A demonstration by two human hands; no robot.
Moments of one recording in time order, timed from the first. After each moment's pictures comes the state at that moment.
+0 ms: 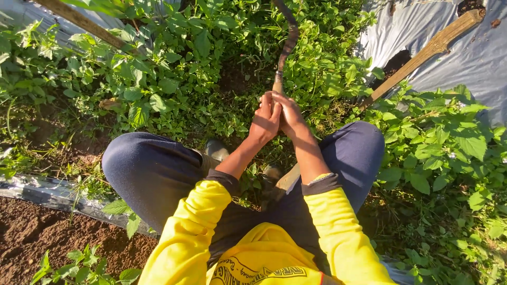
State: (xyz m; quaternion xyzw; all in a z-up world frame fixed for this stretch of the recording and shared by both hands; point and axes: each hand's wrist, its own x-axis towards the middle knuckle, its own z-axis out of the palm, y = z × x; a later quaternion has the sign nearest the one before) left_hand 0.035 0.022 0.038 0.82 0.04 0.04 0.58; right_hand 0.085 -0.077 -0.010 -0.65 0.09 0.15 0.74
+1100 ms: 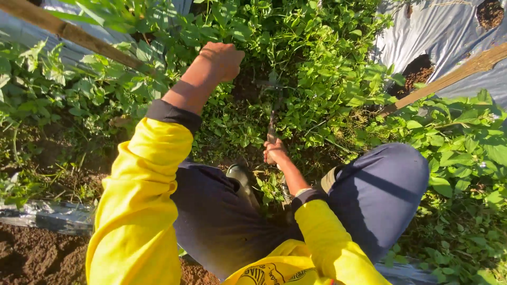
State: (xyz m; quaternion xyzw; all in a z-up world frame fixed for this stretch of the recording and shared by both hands) left_hand 0.207 0.234 0.158 0.95 -0.17 -0.27 -0.07; right_hand 0.037 0.019 -0.139 -0.66 0.34 0.32 0.59
